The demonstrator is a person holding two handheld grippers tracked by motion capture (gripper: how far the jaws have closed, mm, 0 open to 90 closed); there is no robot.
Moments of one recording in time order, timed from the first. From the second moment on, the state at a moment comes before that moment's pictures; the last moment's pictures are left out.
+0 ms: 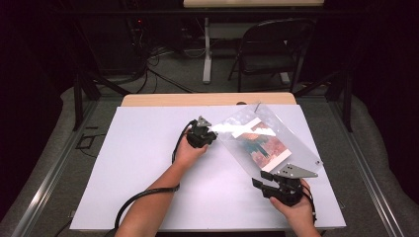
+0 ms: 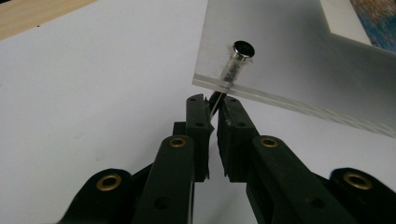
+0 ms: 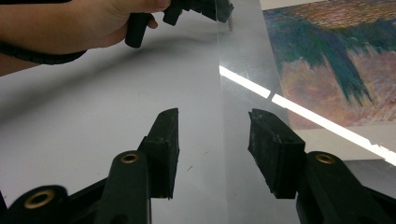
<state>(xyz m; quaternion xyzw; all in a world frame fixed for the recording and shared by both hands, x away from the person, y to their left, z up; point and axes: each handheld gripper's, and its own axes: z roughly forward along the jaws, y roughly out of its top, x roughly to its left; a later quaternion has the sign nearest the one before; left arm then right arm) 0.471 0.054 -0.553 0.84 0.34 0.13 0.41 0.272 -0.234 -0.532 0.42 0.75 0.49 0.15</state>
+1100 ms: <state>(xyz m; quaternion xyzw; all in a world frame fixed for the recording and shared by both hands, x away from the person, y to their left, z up) 0.422 0.068 -0.547 0.87 0.25 0.13 0.40 0.268 -0.232 -0.526 0.41 0.75 0.50 0.14</state>
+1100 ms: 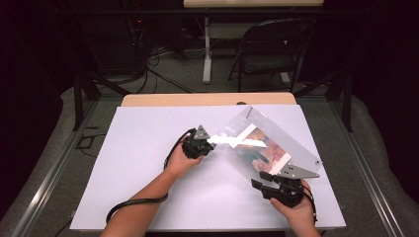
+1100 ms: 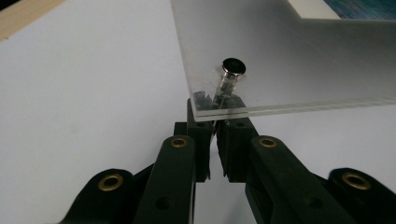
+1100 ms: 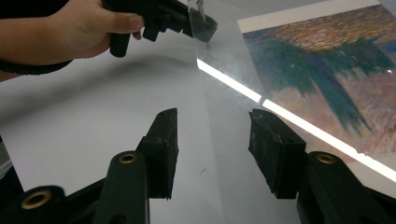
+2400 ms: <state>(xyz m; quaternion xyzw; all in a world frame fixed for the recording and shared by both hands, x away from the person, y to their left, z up) 0.382 0.096 -0.533 0.84 0.26 0.10 0.47 0.259 -0.196 -0.535 0.40 0.83 0.40 0.06</state>
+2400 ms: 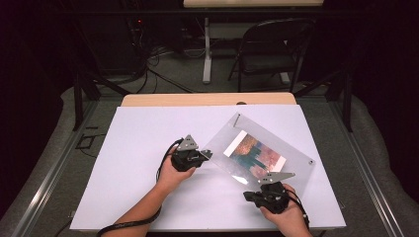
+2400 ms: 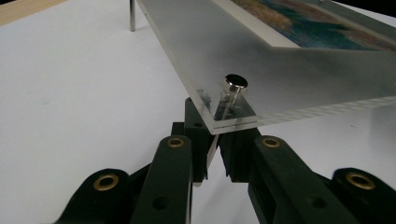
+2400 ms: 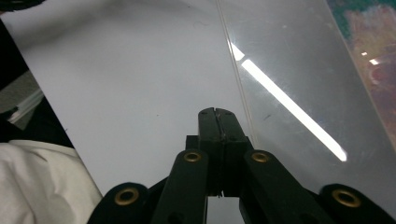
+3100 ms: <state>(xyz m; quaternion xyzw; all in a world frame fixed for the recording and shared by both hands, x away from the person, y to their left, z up) 0.334 0.136 -0.516 0.84 0.27 0.11 0.47 0.312 -0.203 -0.524 0.43 0.81 0.40 0.03</state>
